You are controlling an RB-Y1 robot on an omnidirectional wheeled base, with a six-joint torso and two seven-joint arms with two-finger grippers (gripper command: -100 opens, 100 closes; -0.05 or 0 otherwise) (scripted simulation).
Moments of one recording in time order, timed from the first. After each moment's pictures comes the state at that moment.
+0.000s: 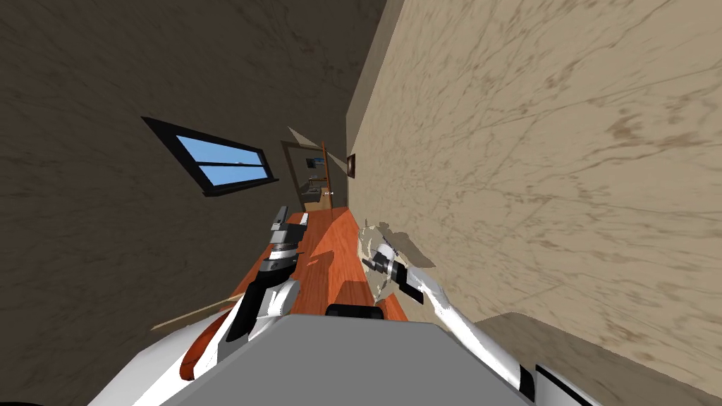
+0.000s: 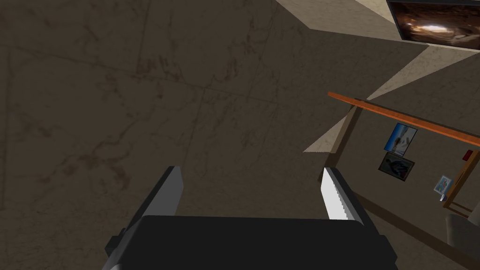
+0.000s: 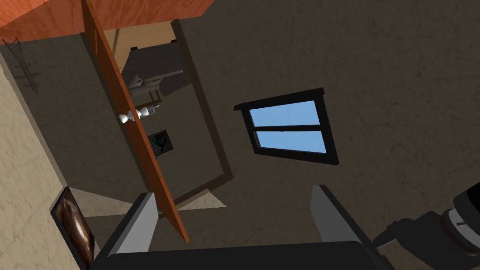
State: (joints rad) left arm 0.47 0.04 0.02 -2.33 0.06 -0.43 0.16; right arm -0.04 -0.67 0.58 -1.61 0.90 -0.49 -0.09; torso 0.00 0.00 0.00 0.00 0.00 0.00
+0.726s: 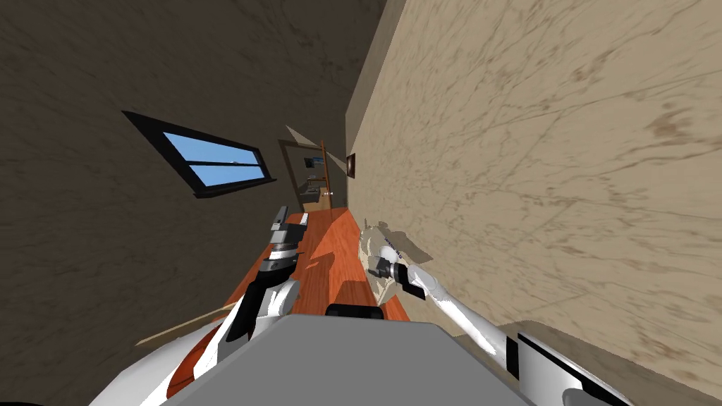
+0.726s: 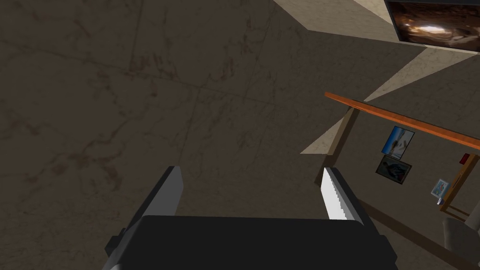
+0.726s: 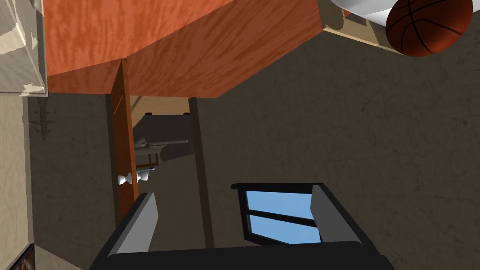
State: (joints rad) left arm 0.47 0.04 0.02 -2.33 0.06 -0.43 0.16; right arm -0.17 -0.75 0.71 -1.43 1.12 -0.50 -0.15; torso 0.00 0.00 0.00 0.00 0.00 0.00
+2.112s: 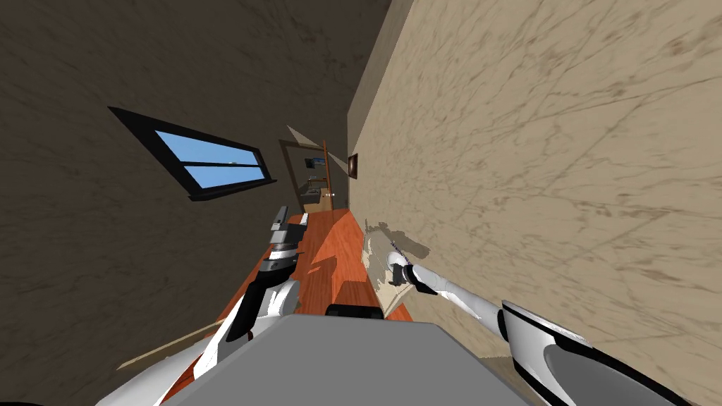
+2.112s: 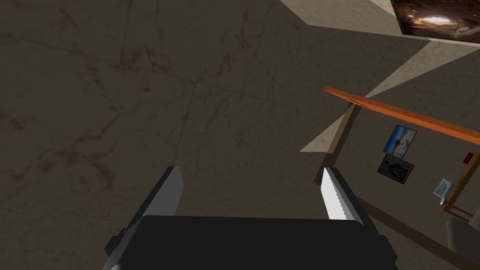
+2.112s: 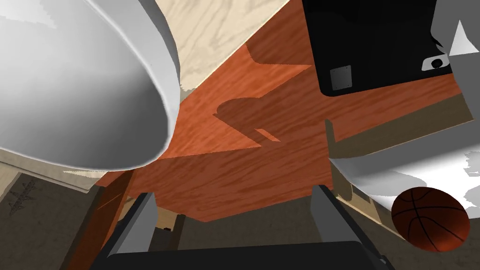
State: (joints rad) left arm 0.47 0.04 0.02 -2.33 0.06 -0.43 0.16; right arm -0.36 -0.86 0.95 -1.15 1.49 -0.52 -0.23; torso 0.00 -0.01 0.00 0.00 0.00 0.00
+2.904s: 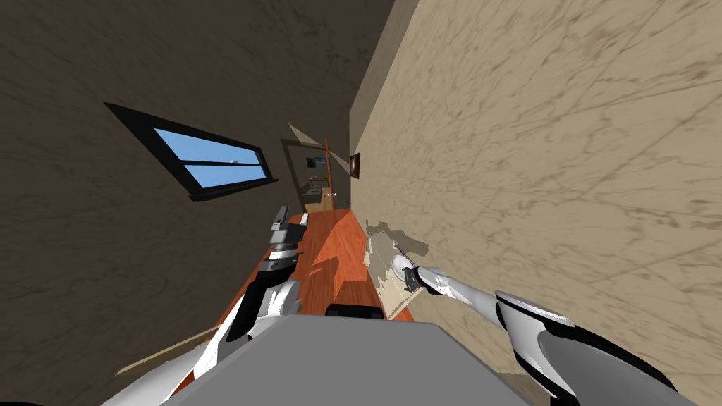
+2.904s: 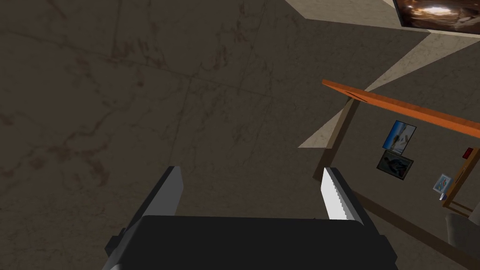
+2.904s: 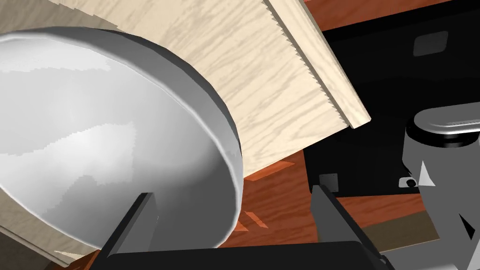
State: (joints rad) left arm 0.47 0.04 0.02 -2.33 0.06 -0.43 0.16; right arm -0.44 -0.89 1.10 -1.00 1.70 -0.53 -0.30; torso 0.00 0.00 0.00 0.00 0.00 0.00
